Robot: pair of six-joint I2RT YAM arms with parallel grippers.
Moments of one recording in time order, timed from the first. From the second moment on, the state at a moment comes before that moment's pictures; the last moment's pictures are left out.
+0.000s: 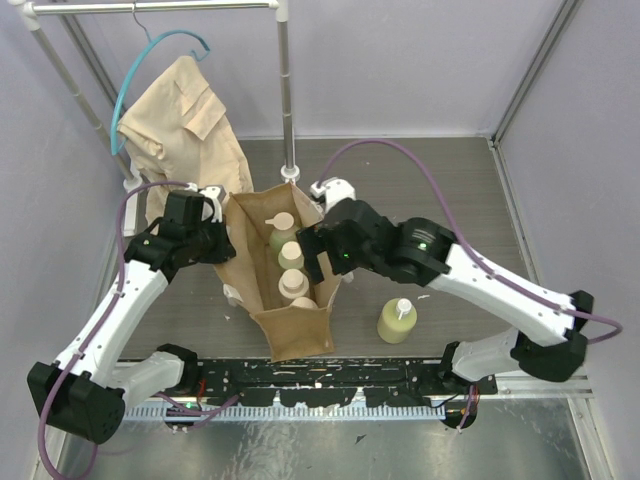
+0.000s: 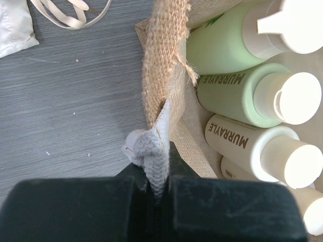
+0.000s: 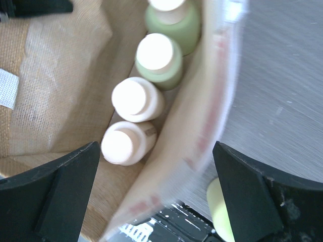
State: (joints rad) left arm -0.32 1.06 0.98 -0.76 0.09 -0.24; right arm 1.10 1.36 1.55 -0.96 0.28 0.44
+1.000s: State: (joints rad) left arm -0.32 1.17 1.04 -0.74 0.10 -0.24; right arm 0.91 0.94 0.85 -1.12 0.28 0.74
